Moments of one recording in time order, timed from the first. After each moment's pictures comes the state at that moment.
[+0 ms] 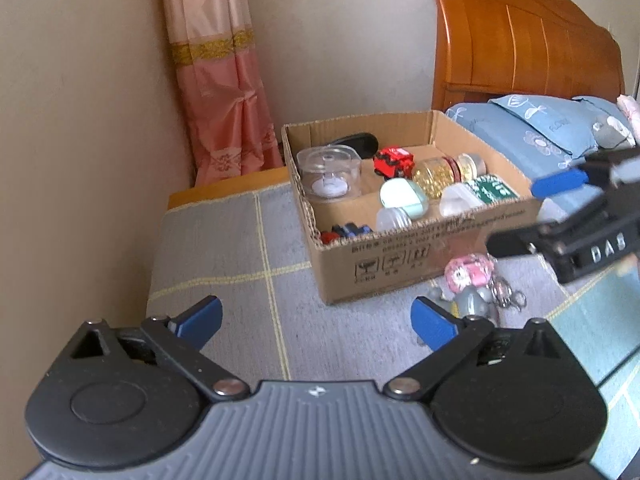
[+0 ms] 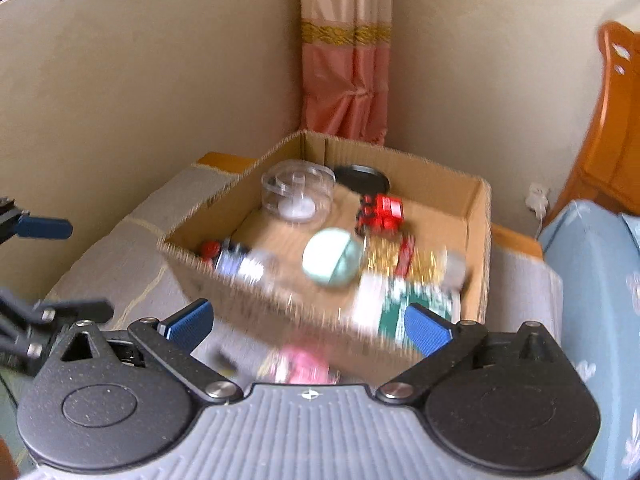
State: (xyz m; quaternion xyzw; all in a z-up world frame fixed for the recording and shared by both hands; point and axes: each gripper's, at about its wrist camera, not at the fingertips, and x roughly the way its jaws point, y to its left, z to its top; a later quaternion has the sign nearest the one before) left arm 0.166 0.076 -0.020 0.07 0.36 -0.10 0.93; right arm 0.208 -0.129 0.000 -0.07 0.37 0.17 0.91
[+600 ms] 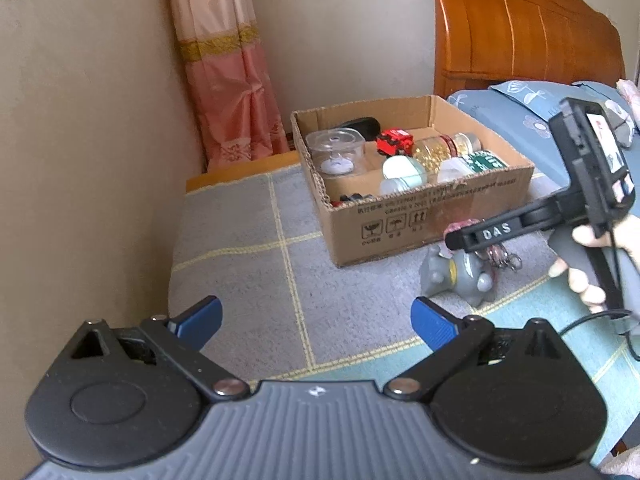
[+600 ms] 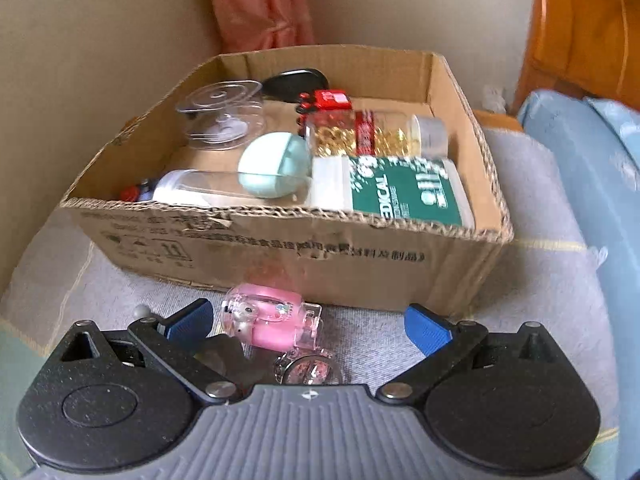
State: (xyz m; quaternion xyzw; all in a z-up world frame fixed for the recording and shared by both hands) left arm 0.134 0.086 -0.016 0.09 0.37 -0.10 0.92; right arm 0.231 -0.137 -0.080 0.03 0.44 0.06 0.90
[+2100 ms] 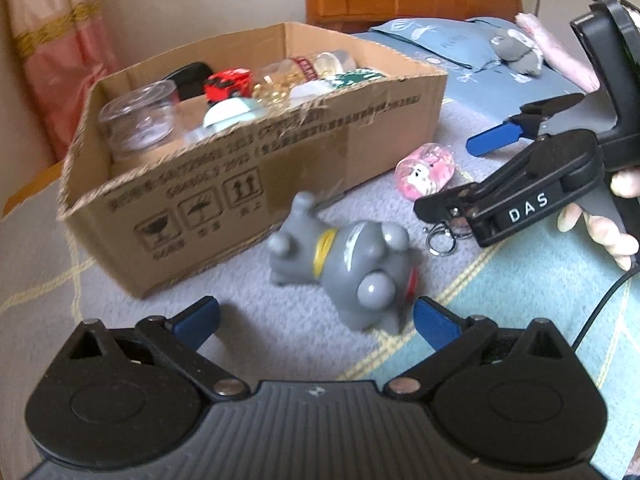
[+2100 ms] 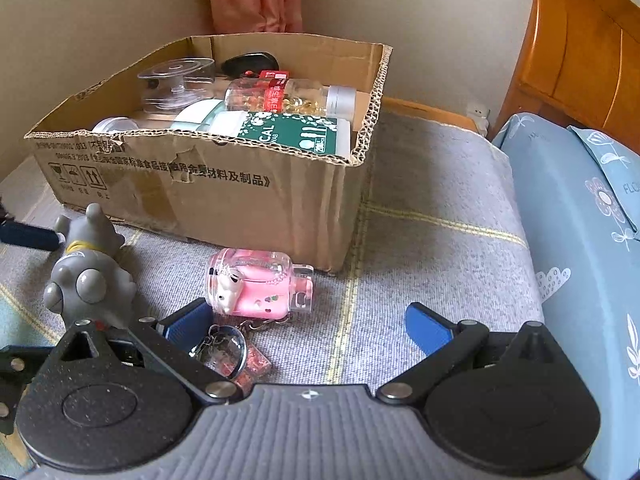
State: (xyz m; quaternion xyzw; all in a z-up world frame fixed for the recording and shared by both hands) left arm 0.199 -0.009 -0.102 0.14 0.40 -0.28 0.86; right arm 0.202 -0.196 -0.095 -0.05 0.42 0.07 0.90
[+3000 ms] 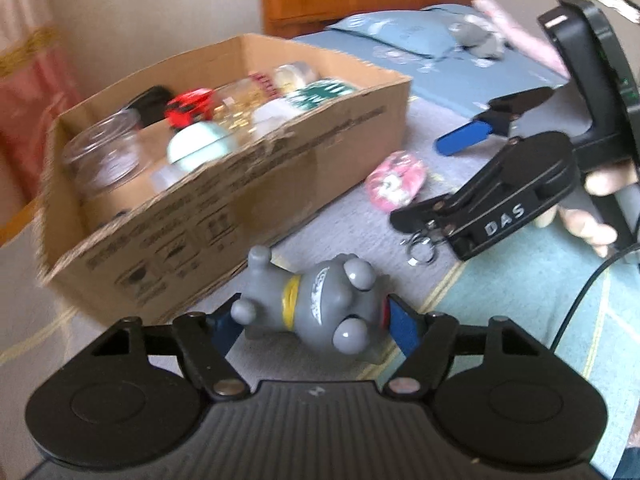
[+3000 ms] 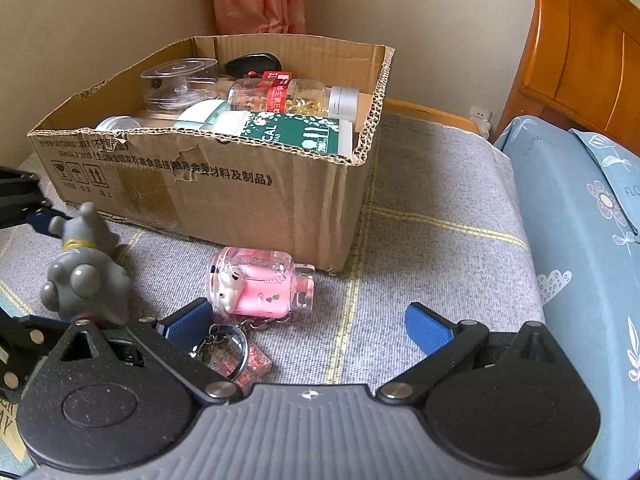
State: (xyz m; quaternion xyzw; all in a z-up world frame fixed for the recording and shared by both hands) left arm 0.201 -0.012 -0.093 0.17 0.39 -0.32 0.85; right arm 0.202 -0.195 -0.096 -0.05 0.42 0.07 0.90
